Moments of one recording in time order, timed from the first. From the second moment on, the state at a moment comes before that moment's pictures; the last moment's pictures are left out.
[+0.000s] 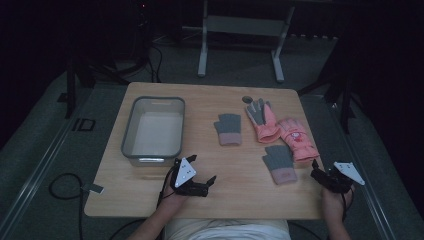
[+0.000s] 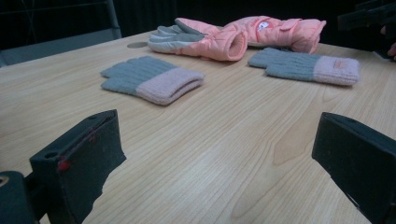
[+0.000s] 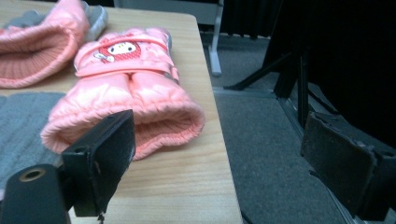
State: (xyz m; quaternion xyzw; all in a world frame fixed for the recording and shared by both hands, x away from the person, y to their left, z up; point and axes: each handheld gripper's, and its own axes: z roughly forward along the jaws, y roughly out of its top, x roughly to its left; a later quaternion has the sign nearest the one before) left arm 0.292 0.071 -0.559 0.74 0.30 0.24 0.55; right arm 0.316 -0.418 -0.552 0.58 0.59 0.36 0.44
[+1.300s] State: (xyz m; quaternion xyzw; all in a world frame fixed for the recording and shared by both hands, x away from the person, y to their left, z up) left arm 0.292 0.071 -0.559 0.74 0.30 0.24 0.55; right arm 0.324 -0.417 -0.514 0.58 0.62 0.37 0.38
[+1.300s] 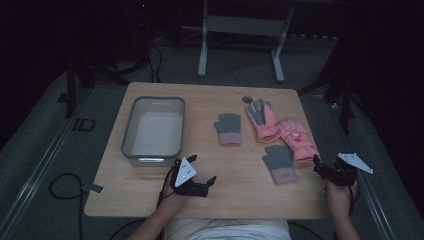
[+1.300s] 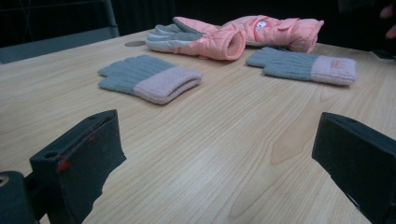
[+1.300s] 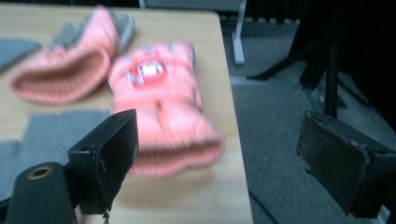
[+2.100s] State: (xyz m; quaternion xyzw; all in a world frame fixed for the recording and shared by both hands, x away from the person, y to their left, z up) left arm 0.292 0.071 -0.558 0.75 0.29 0.24 0.55; right arm 0.366 -0.373 -0.414 0.53 0.65 0.37 0.40
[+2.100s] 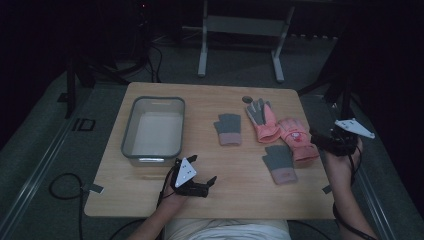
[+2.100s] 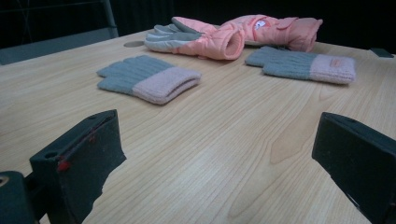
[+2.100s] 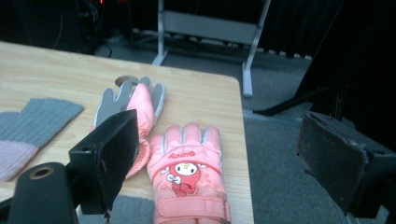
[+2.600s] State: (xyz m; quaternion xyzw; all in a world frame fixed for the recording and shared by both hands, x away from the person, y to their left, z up) left arm 0.291 0.070 -0.558 0.75 0.29 0.24 0.55; right arm 0.384 -0.323 -0.390 0.49 0.67 0.43 0.36
